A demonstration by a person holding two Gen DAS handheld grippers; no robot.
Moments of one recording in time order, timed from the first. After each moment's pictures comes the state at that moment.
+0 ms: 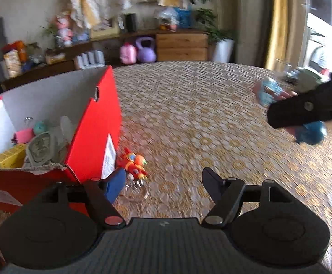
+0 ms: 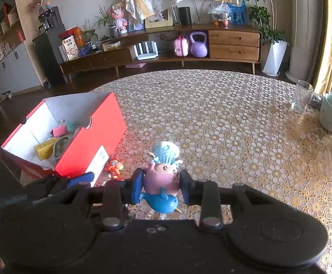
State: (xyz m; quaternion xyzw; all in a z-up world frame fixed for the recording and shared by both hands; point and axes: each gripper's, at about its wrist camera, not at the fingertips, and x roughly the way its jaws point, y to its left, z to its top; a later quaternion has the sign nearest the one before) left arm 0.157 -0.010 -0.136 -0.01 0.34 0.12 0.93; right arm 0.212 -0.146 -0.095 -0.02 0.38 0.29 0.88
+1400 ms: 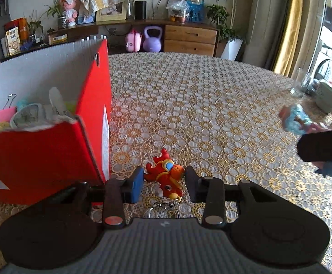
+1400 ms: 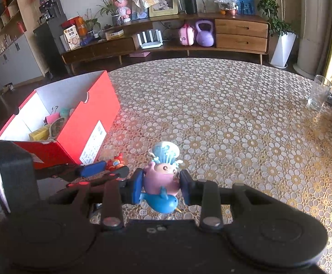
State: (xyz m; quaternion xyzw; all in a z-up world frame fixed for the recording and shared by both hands) left arm 0.200 0.040 -0.161 -0.07 0.36 0.10 0.93; right arm 0.233 -0.110 -0.112 -0.04 0.41 0.30 0.86
